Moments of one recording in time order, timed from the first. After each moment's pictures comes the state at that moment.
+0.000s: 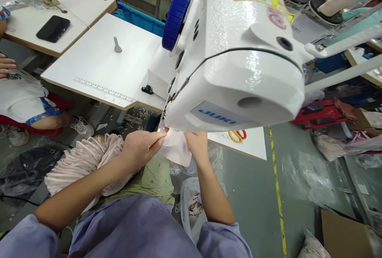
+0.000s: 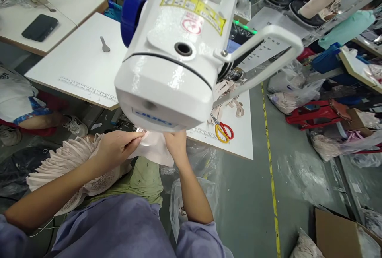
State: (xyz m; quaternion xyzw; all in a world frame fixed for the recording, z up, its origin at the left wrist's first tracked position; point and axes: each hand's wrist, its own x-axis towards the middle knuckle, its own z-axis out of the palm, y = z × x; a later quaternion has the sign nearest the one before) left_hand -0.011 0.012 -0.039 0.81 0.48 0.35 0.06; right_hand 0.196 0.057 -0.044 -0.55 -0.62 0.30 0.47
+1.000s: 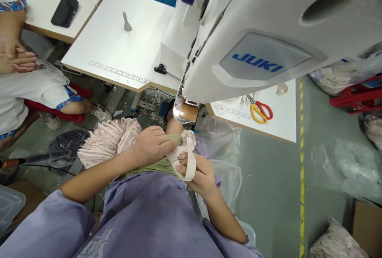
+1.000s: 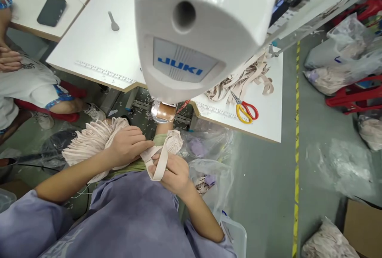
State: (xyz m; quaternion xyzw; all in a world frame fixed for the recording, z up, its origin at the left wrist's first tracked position) left_hand -0.031 -0.032 -0.055 0.91 0.29 0.31 0.01; right_hand 0.180 -0.093 -0.073 -0.28 -0.81 0.14 0.49
